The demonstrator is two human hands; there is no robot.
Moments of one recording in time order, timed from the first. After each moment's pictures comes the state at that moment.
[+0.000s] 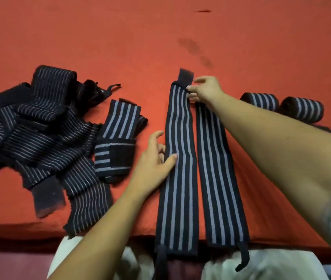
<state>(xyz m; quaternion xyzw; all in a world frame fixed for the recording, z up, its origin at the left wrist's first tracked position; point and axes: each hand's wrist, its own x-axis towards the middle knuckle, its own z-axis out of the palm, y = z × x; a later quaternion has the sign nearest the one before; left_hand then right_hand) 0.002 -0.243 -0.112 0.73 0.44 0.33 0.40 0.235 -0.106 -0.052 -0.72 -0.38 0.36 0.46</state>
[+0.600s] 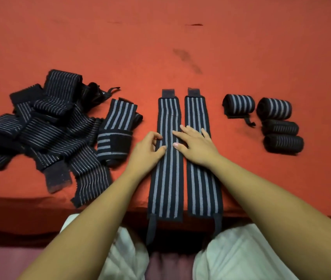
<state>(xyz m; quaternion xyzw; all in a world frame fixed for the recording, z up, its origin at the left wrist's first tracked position) 0.000 -0.251 -0.108 0.76 0.48 0.29 0.33 0.196 -0.282 -0.107 -0.70 -0.70 0.13 0.09</state>
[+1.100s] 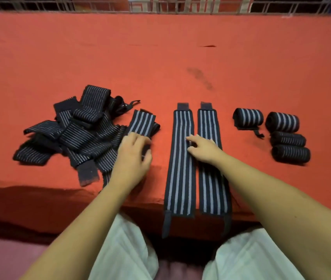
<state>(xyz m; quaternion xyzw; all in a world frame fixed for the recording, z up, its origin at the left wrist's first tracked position) -0.080 -0.287 -0.069 0.81 0.46 0.36 0.05 0.173 -0.283 -0.068 -0.71 -0.65 0.25 0.10</state>
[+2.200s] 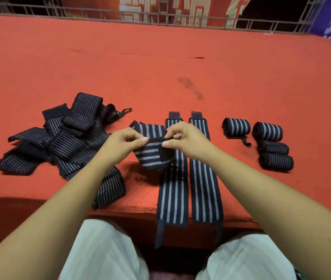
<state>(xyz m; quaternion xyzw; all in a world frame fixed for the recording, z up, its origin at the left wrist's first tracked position) -0.089 -0.243 -0.013 0.75 0.44 0.32 0.38 0.132 -0.303 0.015 -0.60 -0.66 0.31 0.33</state>
